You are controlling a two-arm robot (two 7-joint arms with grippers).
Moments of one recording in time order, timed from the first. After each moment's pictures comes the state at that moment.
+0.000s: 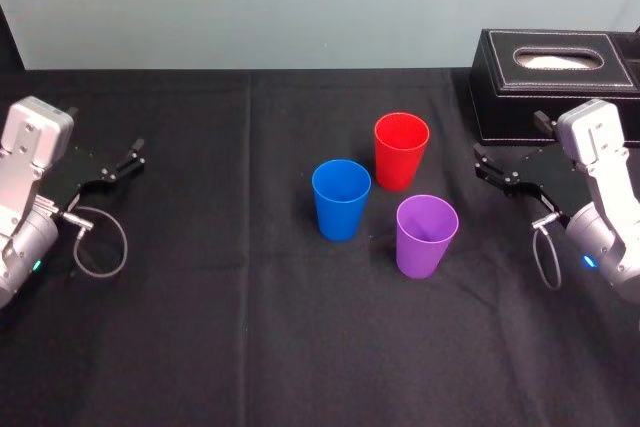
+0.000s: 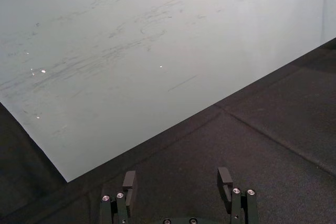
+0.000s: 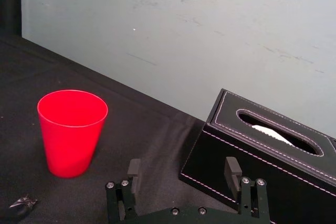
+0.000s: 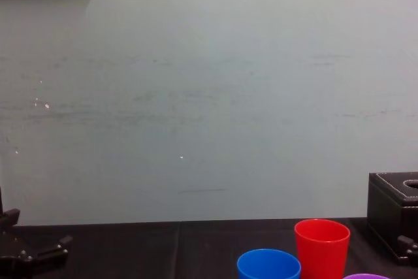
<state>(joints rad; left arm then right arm) -0.20 0.60 0.45 -1.41 -0.25 -0.12 0.03 0.20 0.60 -0.45 -1.41 0.25 -0.12 -0.03</state>
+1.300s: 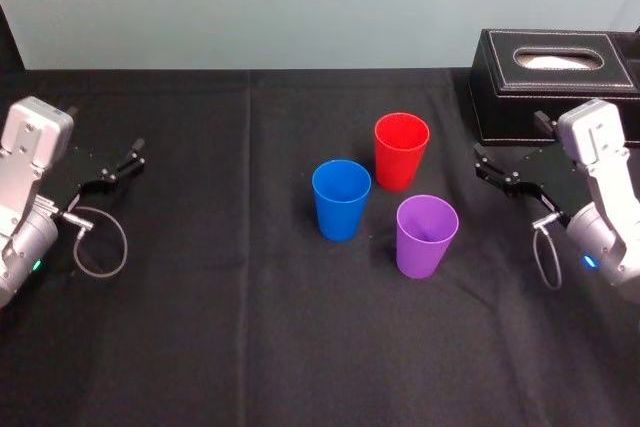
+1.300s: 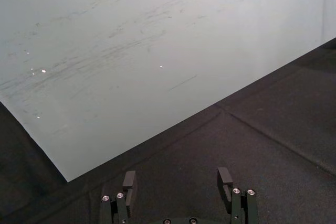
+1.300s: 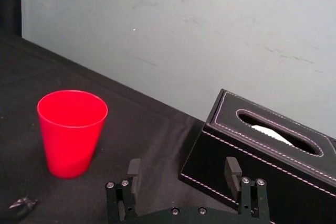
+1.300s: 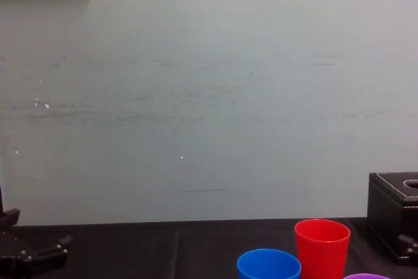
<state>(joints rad) -0.20 0.60 0.45 -1.41 -0.25 -0.12 0.03 0.20 0.60 -0.45 -1.42 0.25 -0.12 -0.03</state>
